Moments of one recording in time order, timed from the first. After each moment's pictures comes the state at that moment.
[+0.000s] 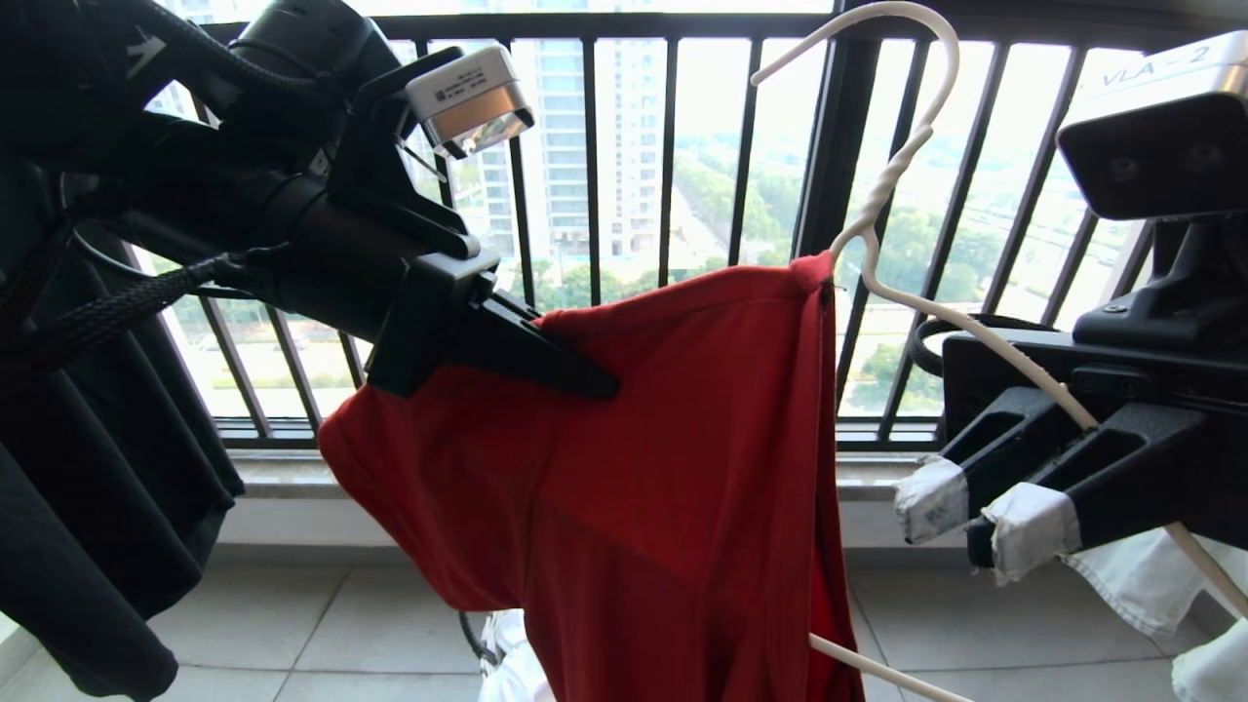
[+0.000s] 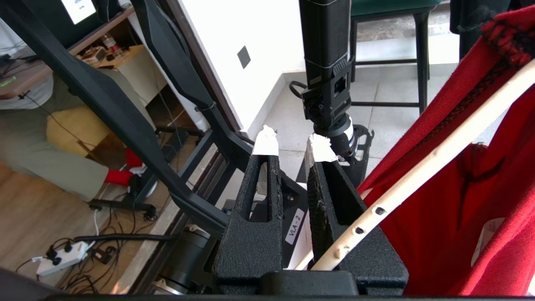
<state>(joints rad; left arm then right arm) -0.50 1.76 -1.94 0.97 -0.93 0.49 0.49 1.44 -1.14 -0.10 1.44 0.07</state>
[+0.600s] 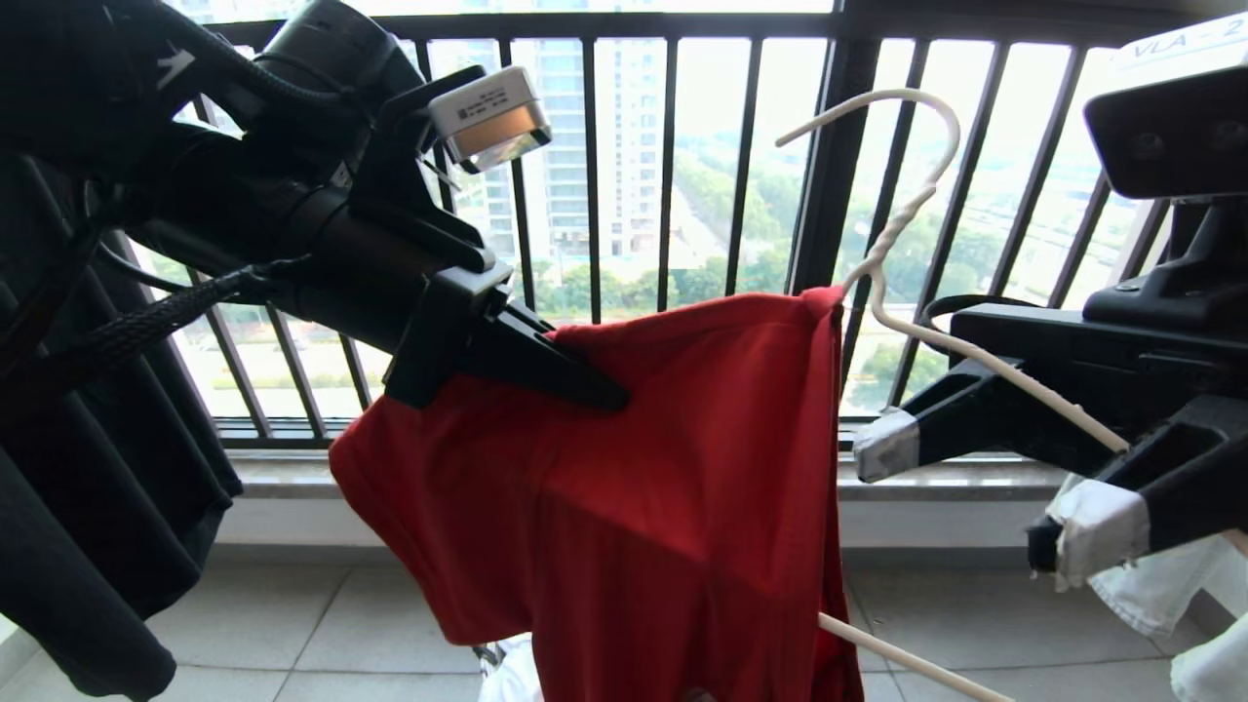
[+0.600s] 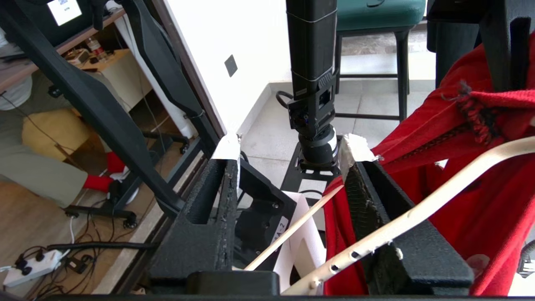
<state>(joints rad) -0.50 1.77 -1.94 0.97 -0.93 0.50 0.49 1.44 -1.14 -0.13 1.43 0.06</state>
